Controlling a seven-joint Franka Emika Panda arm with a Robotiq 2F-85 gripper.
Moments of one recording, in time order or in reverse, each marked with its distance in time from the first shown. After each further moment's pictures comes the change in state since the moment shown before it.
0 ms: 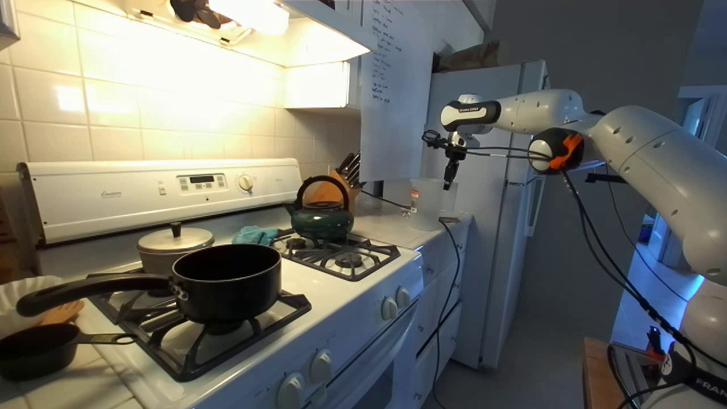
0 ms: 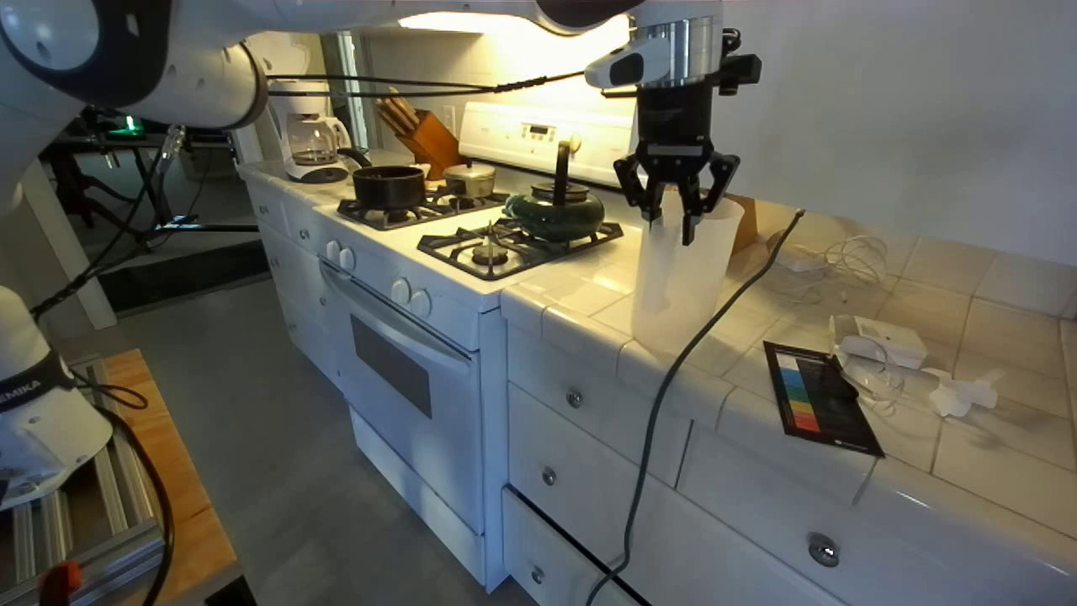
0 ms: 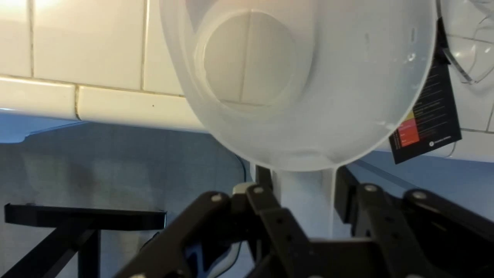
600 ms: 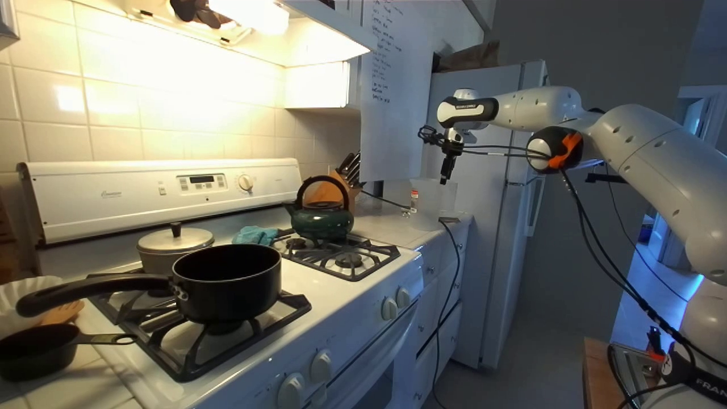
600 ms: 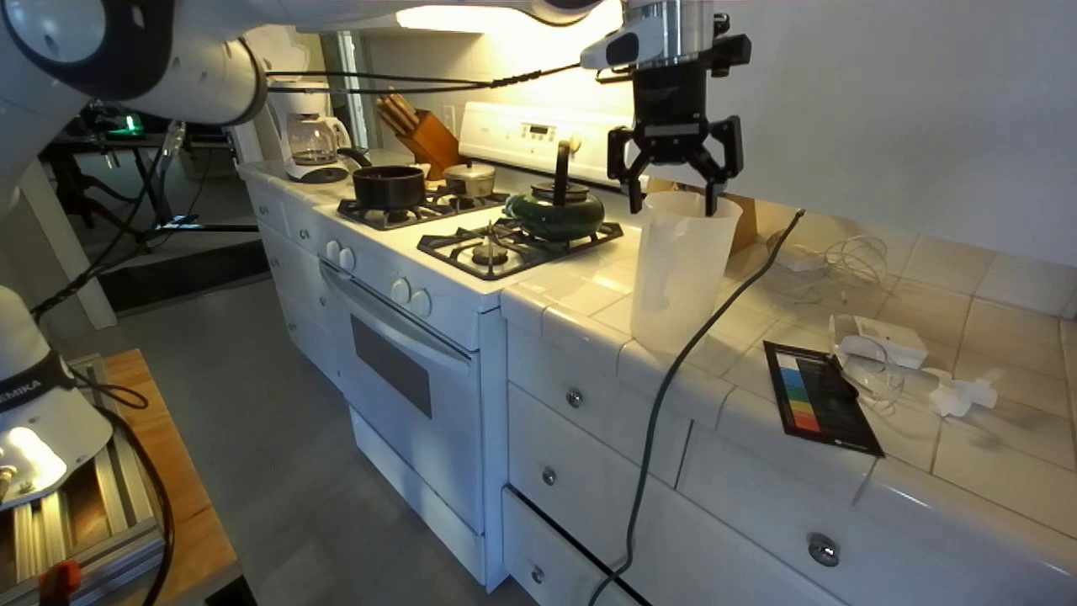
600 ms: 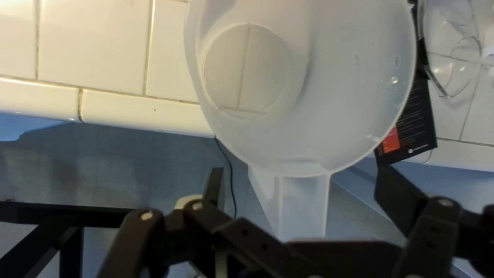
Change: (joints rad) arm 0.036 -0.013 -0.021 0.017 -0.027 0.000 -0.005
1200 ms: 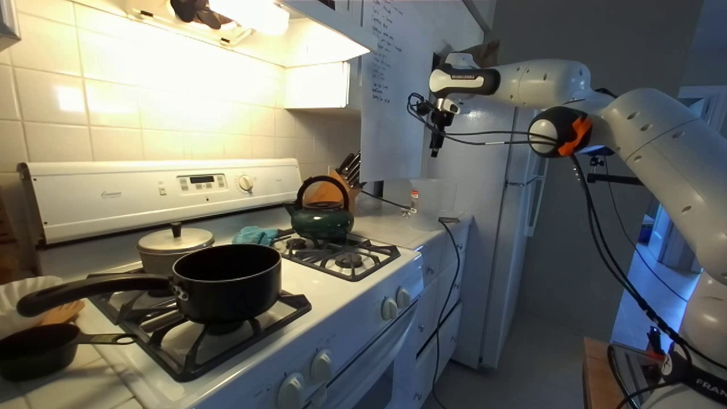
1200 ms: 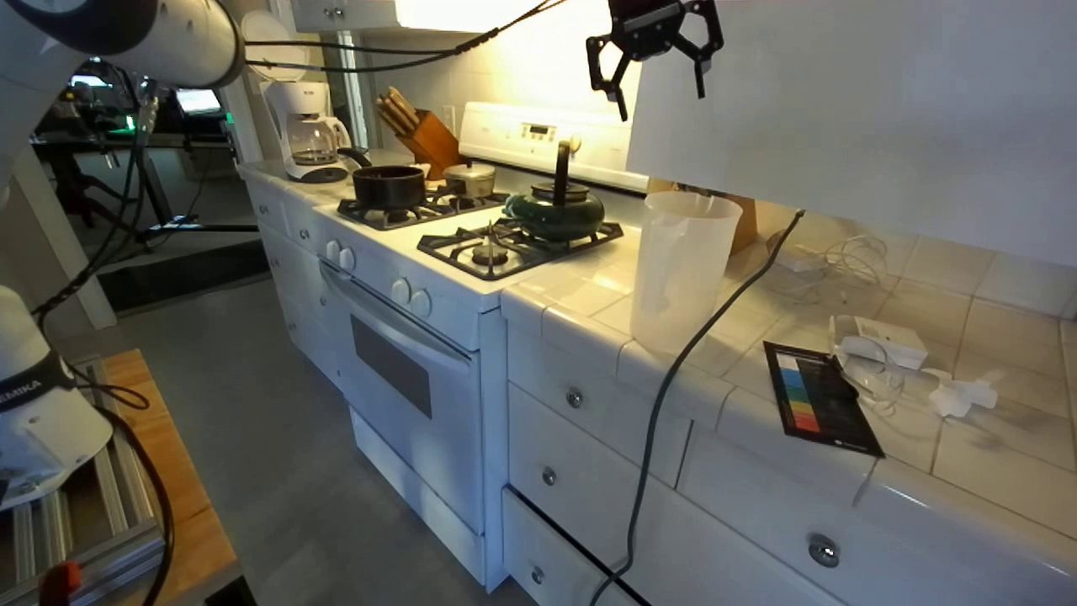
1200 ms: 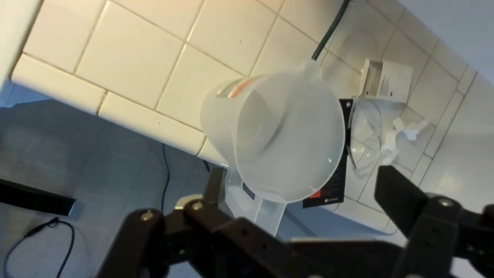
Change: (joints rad) arm 0.110 -0.117 -0.009 0.019 -0.055 0.015 -0.235
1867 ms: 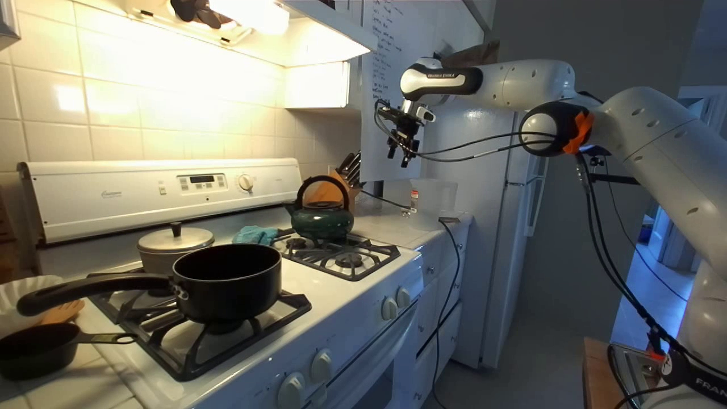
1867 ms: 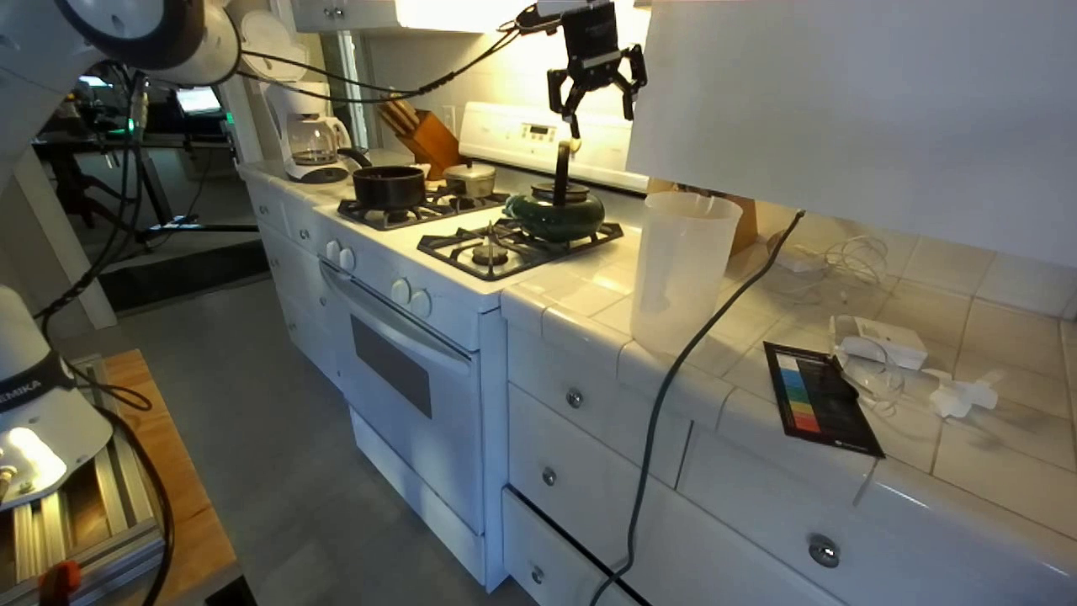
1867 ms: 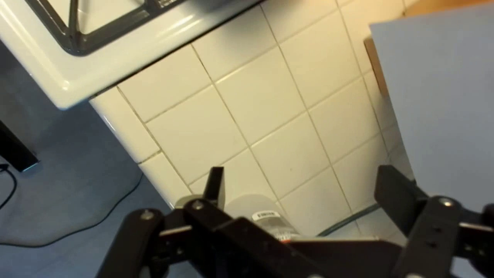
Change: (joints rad) arm 0.118 0.008 0.135 -0.055 0.000 0.004 -0.402
